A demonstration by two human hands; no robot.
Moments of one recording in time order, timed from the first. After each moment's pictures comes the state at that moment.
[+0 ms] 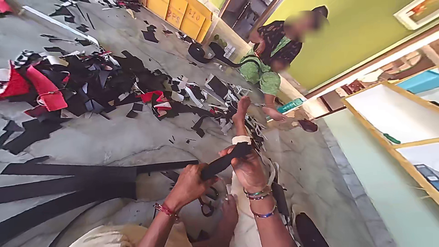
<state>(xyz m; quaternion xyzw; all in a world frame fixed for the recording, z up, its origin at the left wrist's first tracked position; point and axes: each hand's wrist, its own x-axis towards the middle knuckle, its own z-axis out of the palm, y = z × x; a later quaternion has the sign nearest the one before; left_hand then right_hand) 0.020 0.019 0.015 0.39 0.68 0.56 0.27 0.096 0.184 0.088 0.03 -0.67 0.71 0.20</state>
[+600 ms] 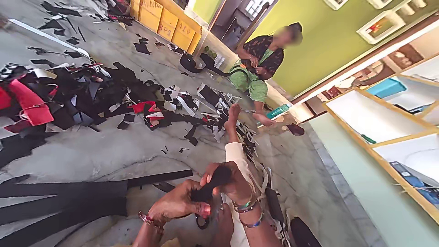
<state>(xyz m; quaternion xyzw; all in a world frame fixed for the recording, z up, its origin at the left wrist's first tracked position) 0.010 0.005 -0.001 0.45 0.28 0.70 0.48 0.094 0.167 0.092 0.13 -0.71 0.69 0.04</state>
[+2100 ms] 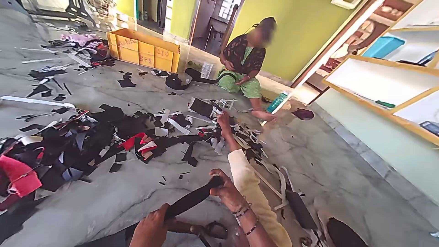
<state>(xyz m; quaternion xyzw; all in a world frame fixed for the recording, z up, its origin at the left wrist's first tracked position) -0.029 -0.018 0.020 0.35 0.82 0.27 0.35 0.094 0.234 0.006 -0.14 -0.66 0.72 0.16</state>
